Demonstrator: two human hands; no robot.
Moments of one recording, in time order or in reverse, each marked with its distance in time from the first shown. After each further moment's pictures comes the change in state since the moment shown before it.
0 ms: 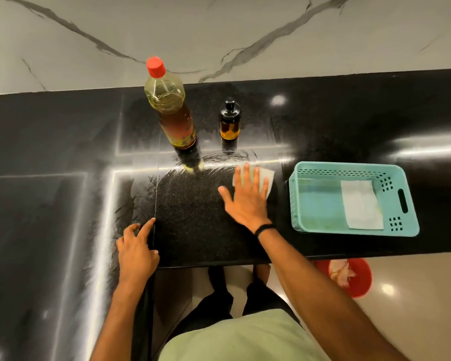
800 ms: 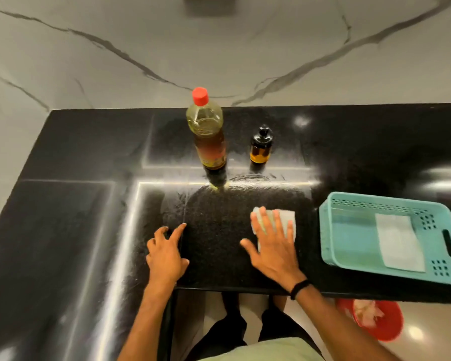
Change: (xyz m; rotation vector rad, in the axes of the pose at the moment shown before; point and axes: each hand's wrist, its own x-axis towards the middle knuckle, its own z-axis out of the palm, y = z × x) left_hand 0.020 0.025 -0.026 0.023 -0.111 -0.032; right_hand -0.050 0.008 0.012 -0.087 0.002 -0.169
